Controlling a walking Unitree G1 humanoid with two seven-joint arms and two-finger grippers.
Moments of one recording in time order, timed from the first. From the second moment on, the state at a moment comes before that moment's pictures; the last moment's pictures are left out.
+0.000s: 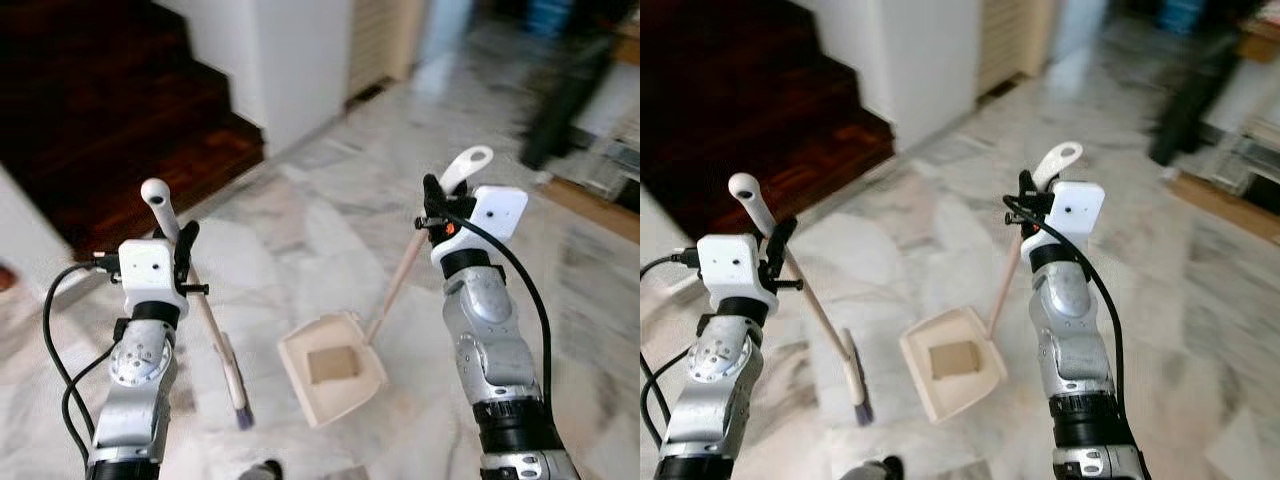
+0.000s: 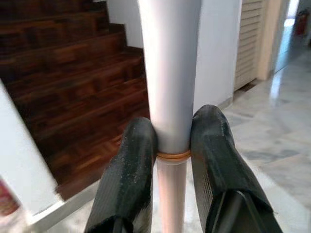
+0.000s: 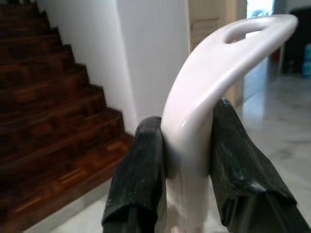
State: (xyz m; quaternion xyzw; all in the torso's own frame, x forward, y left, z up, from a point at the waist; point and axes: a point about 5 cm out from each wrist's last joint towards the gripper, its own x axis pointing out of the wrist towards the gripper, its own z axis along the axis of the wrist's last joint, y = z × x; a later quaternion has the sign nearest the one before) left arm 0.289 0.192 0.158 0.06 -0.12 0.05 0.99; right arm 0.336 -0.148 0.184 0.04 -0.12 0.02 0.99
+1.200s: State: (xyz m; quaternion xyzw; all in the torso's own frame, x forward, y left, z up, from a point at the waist) left arm 0.288 0.198 0.155 0.06 -0.11 0.07 0.99; right arm 0.341 -0.139 0.181 0.08 -0.10 0.03 0.99
